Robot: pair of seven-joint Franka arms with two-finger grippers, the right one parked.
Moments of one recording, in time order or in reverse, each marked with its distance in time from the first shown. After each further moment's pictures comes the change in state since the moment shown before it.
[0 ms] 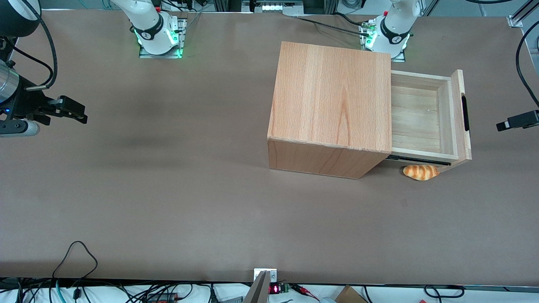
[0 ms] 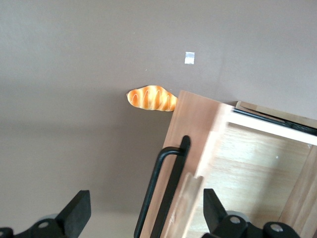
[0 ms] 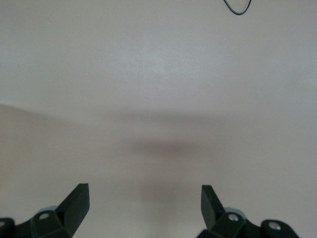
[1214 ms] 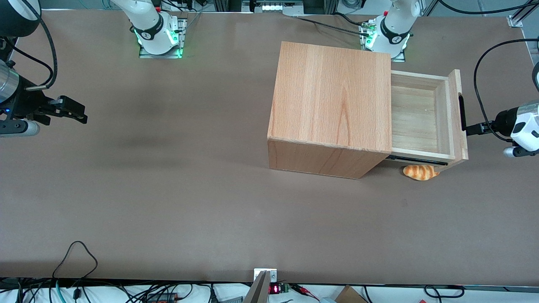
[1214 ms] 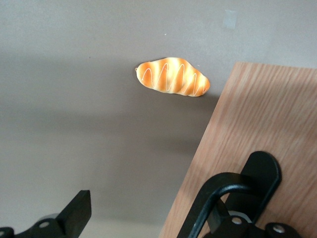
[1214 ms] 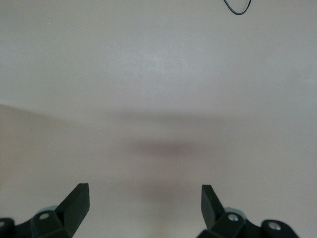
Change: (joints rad) arm -0.062 -0.010 0.062 -0.357 0.021 0.266 -0.040
